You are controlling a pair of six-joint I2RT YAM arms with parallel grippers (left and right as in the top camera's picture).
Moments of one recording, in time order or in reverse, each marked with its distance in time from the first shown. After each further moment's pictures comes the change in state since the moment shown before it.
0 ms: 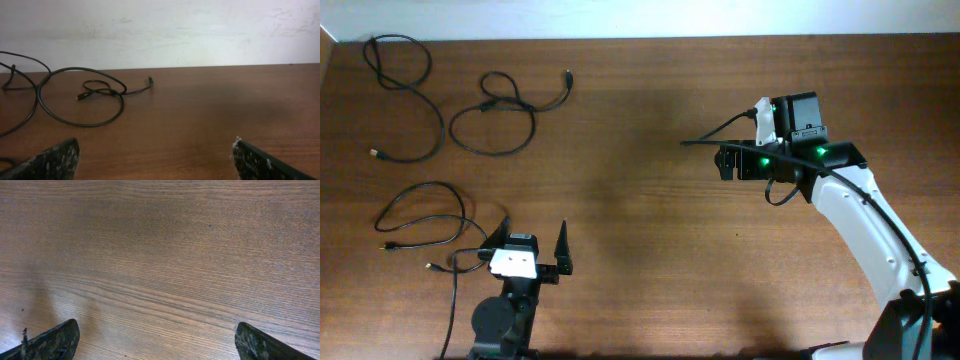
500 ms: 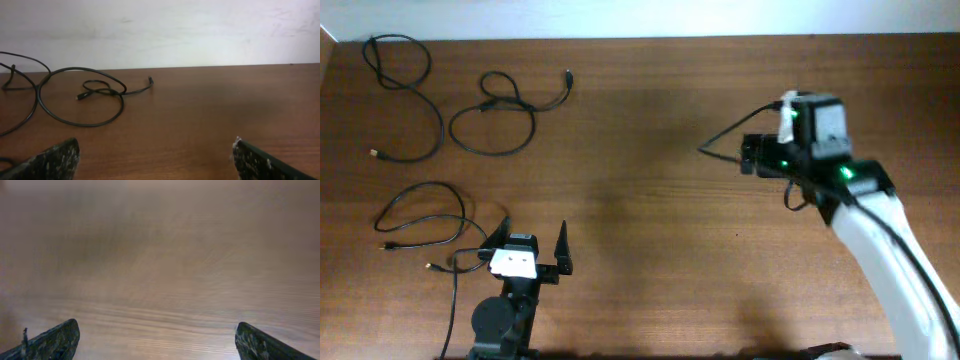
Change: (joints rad) left arm 0.000 0.000 0.000 0.000 0.000 0.000; right arm 0.000 -0.207 -0.032 0.014 0.257 -0.004
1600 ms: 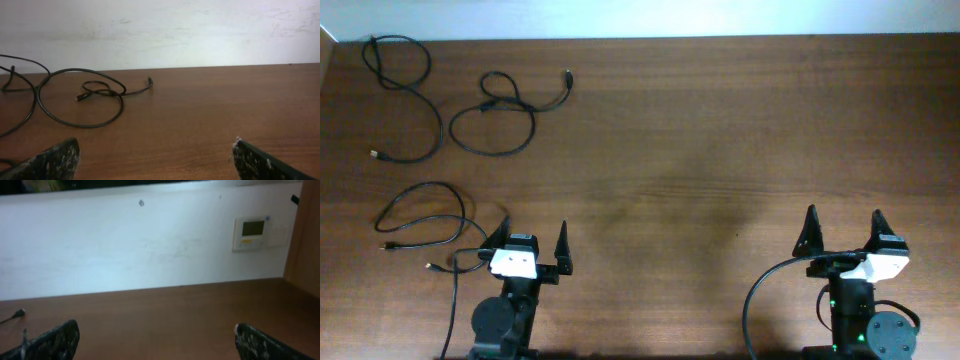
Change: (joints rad) left arm 0.000 -0.002 0.000 0.000 0.003 0.003; right arm -0.145 -1.349 -0.918 0.478 0.056 -0.101
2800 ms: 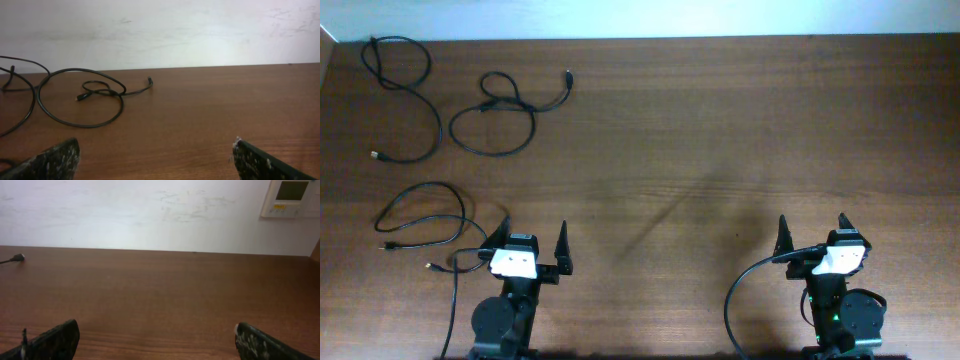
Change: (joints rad) left arm 0.000 0.000 0.000 0.000 0.000 0.000; right arm 0.000 -0.004 -0.209 0.068 -0.081 -0.084
